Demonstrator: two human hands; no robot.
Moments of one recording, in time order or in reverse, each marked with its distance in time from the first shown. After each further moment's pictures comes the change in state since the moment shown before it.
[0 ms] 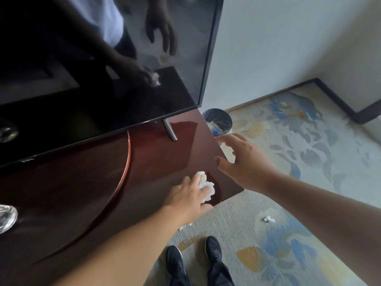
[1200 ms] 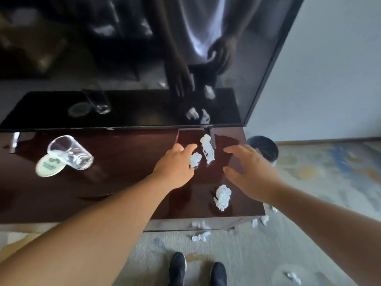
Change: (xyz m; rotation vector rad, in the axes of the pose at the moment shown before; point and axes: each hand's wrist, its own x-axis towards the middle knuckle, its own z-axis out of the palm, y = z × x) left_hand -0.064 -0.040 -0.077 -0.263 0.347 -0.609; right_hand -0.001 -0.032 -0.009 -0.083 -0.170 -0.271
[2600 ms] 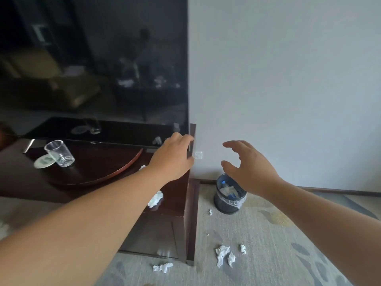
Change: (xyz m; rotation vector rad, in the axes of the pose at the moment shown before) left_hand -0.089 0.282 -0.047 -0.021 0.444 0.056; right_hand -0.134 0.151 -0.197 0.043 0.201 -0.235
